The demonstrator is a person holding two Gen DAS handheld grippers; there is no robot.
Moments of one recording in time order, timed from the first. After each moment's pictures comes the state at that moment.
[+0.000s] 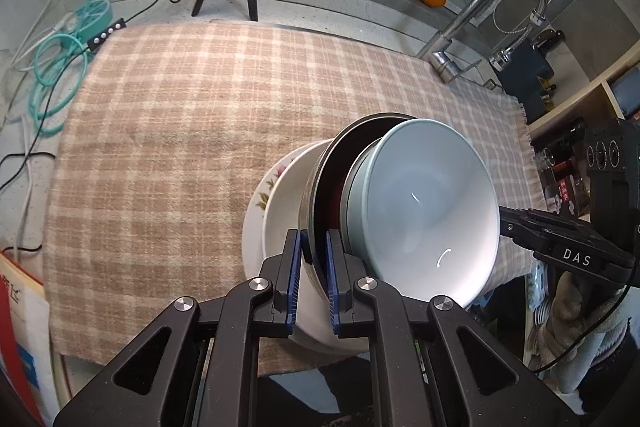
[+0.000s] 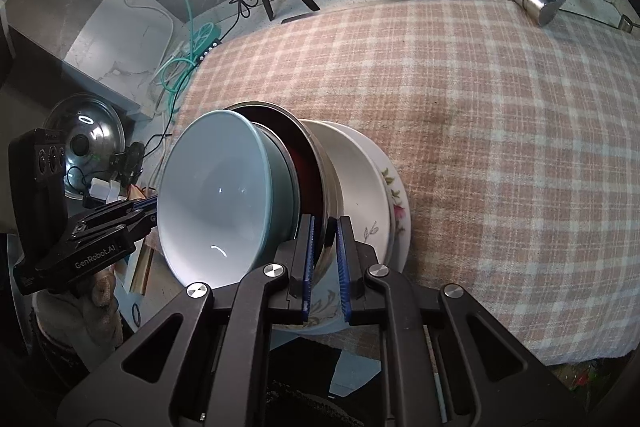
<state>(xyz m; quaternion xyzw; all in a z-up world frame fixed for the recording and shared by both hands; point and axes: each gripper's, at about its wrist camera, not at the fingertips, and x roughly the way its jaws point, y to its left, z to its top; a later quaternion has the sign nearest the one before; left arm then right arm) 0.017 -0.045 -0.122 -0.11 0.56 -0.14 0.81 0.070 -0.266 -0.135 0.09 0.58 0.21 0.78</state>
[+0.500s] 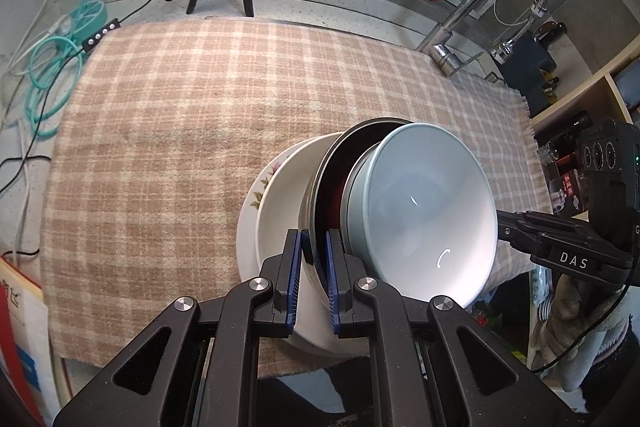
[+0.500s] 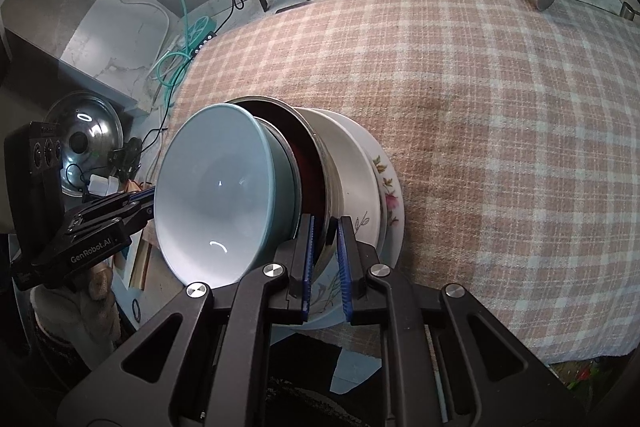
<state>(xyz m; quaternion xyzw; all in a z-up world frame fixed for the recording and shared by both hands) 0.021 -0.048 -0.127 -0.10 0.56 -0.14 0.81 0.069 -0.272 -0.147 0.10 0.59 0.21 0.77</state>
